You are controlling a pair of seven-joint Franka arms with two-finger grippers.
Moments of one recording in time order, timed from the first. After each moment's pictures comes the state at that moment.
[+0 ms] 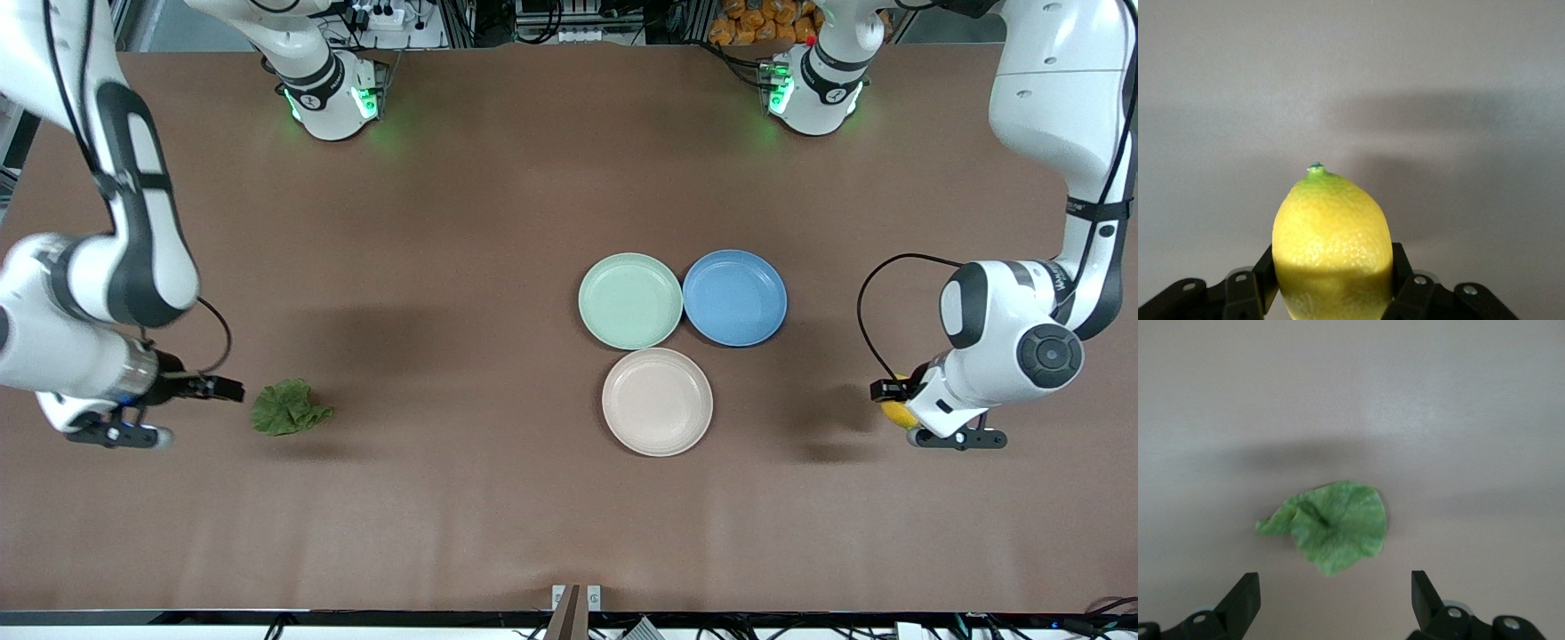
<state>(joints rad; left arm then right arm) 0.05 0.59 -0.06 -1.65 0.10 2.20 -0.07 0.00 0.56 -0.07 -1.59 0.07 2.12 0.00</state>
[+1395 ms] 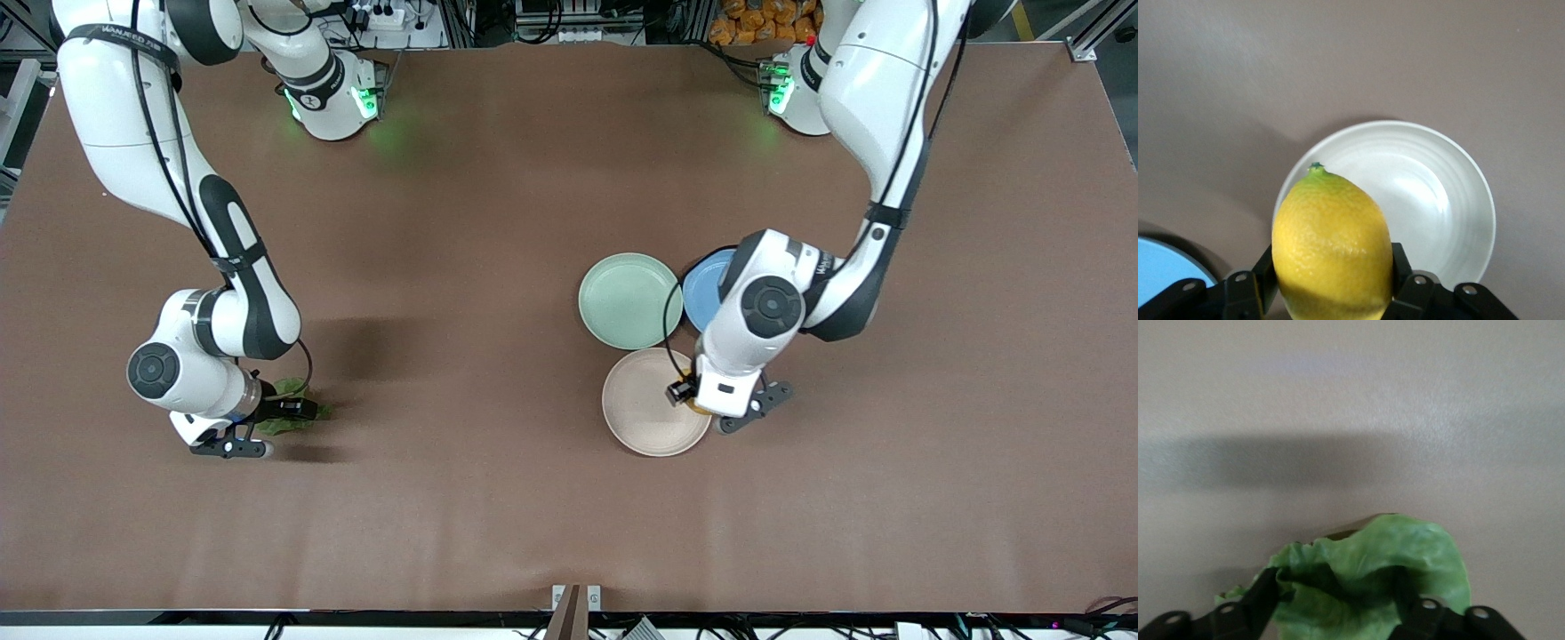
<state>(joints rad) -0.41 0.67 -0.10 -1.55 0.03 2.30 -1.04 0.05 0.73 -0.06 -1.69 0.08 2.42 0.01</state>
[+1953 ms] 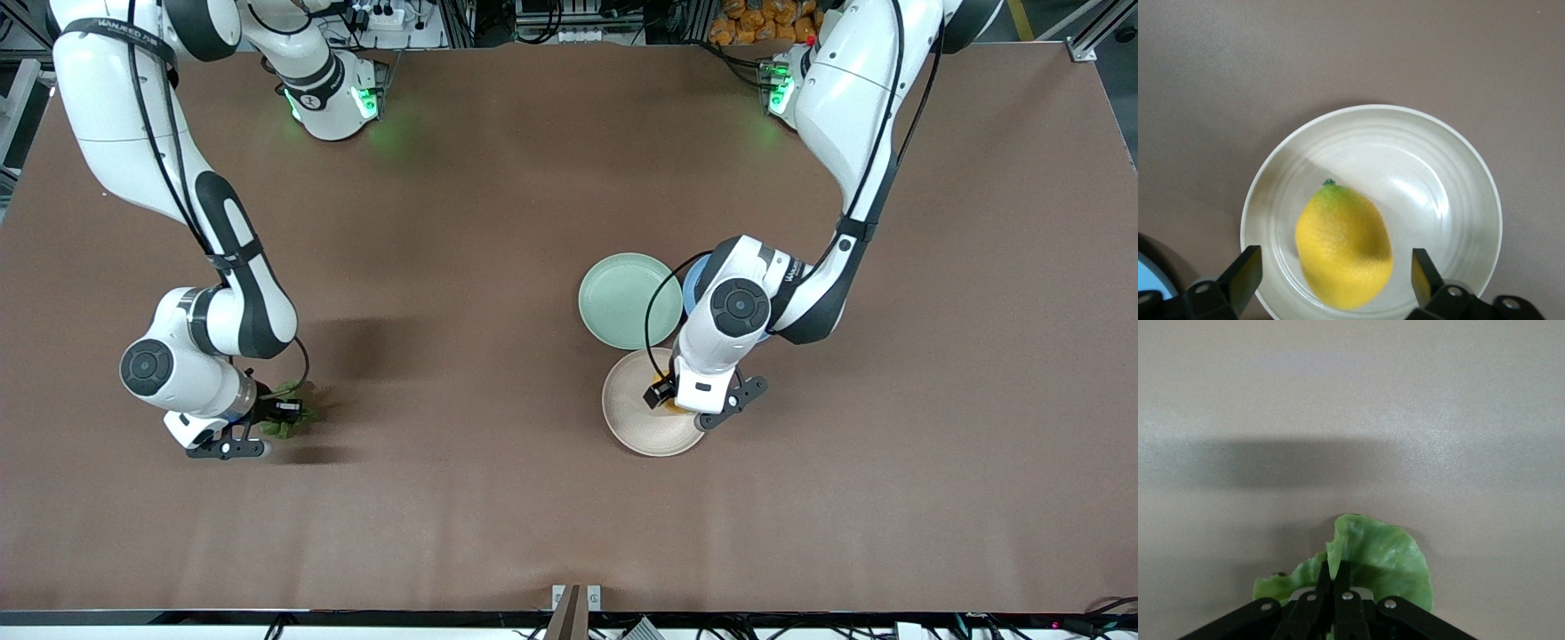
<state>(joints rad) -0.43 0.72 -0.09 -1.54 0.03 2.36 -1.10 0.05 0.72 -0.06 -1.68 0.08 2.42 -0.07</state>
